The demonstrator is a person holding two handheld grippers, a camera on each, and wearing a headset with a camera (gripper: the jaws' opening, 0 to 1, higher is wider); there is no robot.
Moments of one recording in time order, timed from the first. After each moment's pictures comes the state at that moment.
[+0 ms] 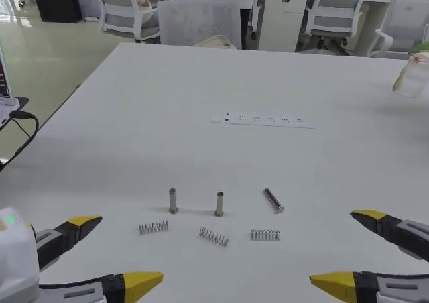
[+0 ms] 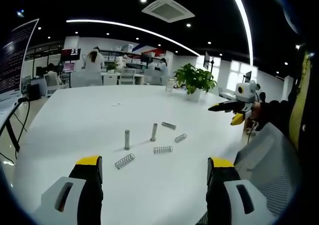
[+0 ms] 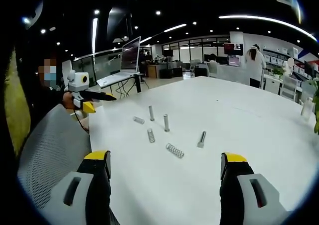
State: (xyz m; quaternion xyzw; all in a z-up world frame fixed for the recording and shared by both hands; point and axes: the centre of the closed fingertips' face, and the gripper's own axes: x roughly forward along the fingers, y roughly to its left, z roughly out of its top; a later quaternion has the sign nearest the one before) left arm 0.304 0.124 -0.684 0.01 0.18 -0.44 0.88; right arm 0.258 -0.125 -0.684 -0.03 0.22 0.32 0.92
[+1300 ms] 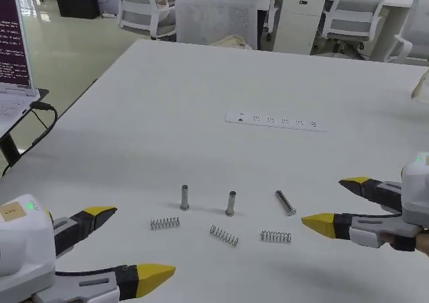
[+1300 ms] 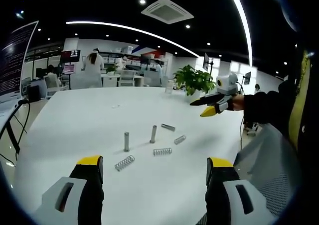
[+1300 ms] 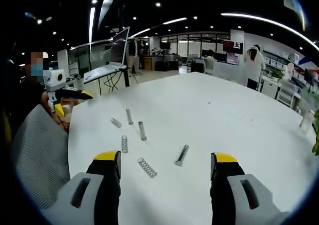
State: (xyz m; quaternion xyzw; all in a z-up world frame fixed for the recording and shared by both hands) left arm 0.304 0.124 -0.681 0.01 0.18 -0.45 0.88; right arm 0.342 -0.134 -0.691 -0.07 0.24 0.30 0.92
